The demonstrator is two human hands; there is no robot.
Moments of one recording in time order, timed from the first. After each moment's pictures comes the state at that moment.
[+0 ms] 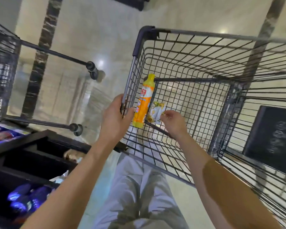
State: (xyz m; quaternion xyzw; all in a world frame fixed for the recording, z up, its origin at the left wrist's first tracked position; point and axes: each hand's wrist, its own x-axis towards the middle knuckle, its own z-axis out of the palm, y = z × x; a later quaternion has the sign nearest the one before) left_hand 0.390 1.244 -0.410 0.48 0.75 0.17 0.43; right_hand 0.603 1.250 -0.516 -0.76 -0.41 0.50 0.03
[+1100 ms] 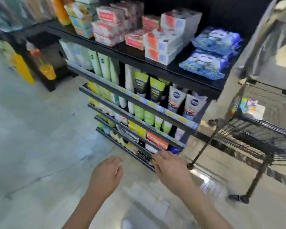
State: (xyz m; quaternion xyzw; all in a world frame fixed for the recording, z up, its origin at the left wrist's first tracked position) left_hand 0.458 0.634 -0.201 -0.15 0.97 0.18 -0.02; right_hand 0.350 0.859 -0.182 0.37 -0.92 0.12 0.01
